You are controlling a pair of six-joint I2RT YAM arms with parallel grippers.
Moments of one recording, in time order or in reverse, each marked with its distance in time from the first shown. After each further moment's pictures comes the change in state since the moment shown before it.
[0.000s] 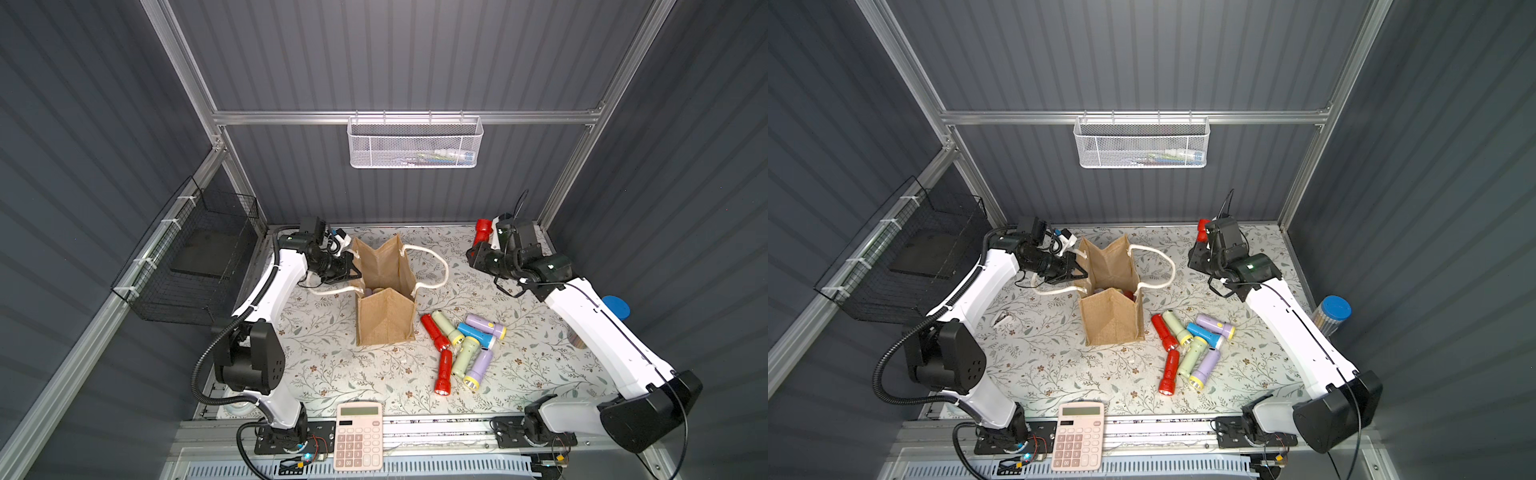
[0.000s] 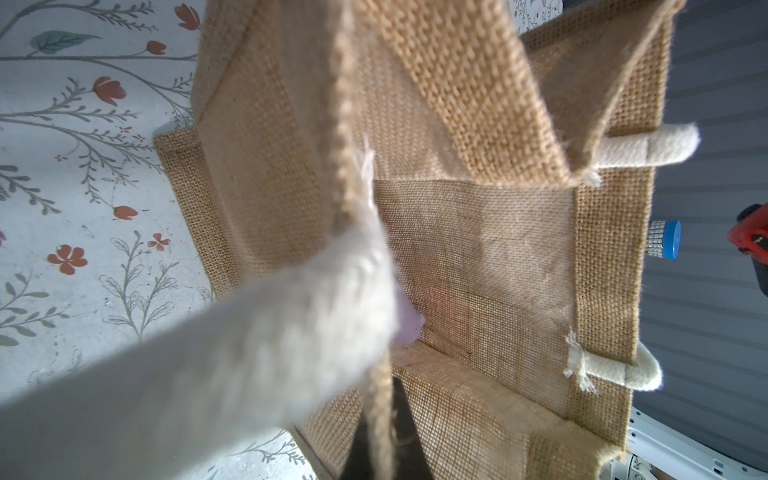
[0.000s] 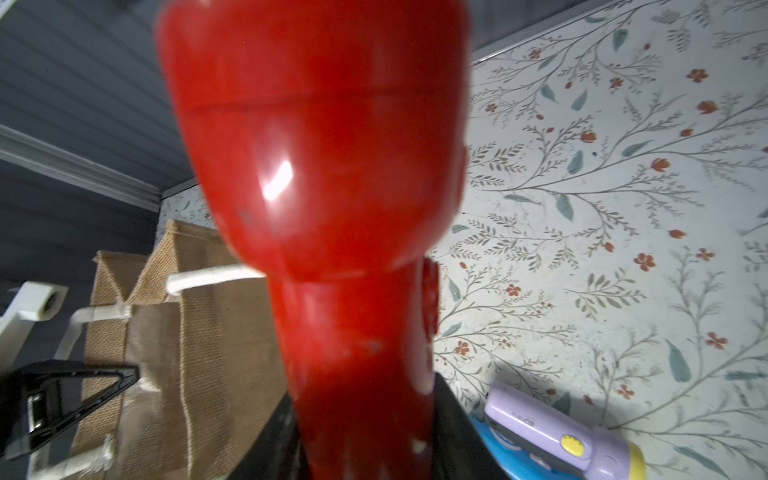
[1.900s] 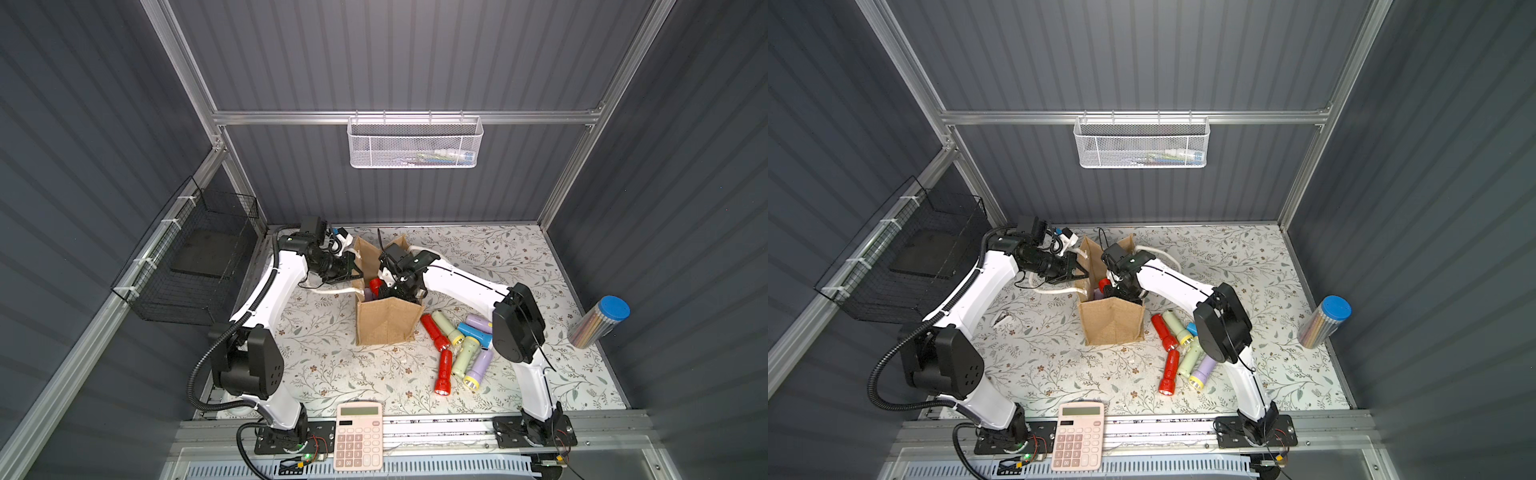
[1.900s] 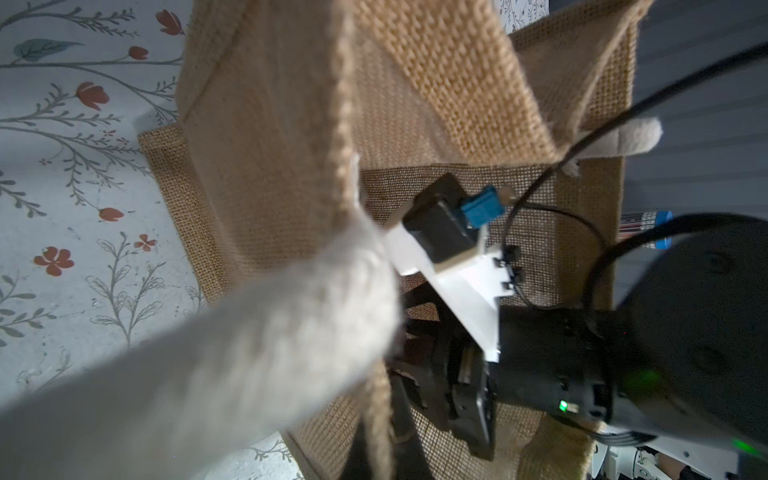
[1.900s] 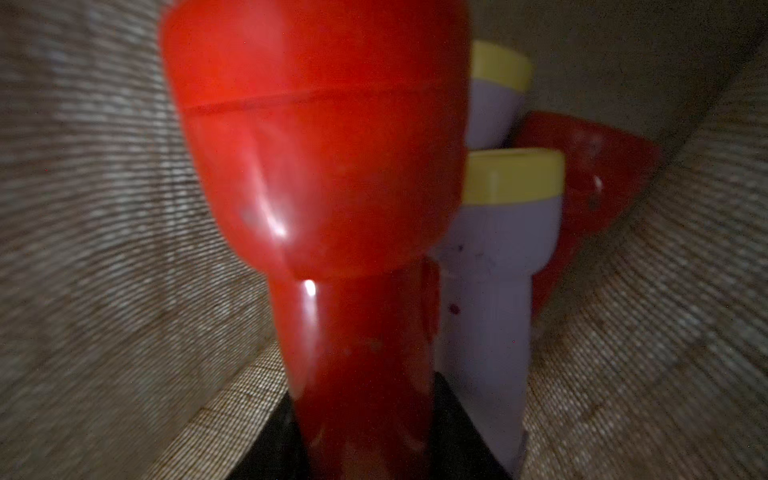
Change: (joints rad) left arm -0.014 -0.028 -0.003 0.000 0.001 -0.003; right arm 0.379 0.818 0.452 -0.208 -0.351 -0.117
